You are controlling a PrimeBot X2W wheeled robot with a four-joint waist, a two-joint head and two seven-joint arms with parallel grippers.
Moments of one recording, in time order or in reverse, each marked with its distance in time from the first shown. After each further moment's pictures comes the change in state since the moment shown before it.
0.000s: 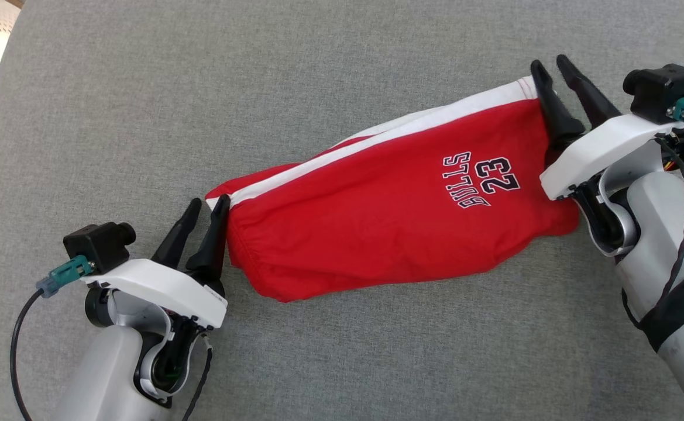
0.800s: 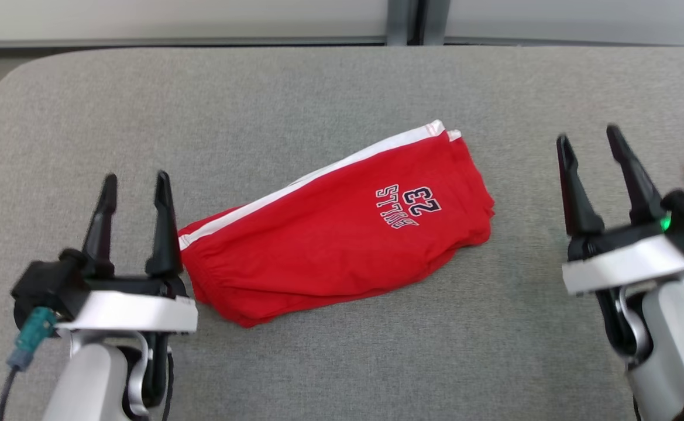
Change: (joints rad) left arm 0.088 -0.006 0.108 -0.154 0.357 0.111 -0.301; right arm 0.412 0.038 -0.246 -0.363 -0.249 -0.001 -0.194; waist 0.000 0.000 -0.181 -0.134
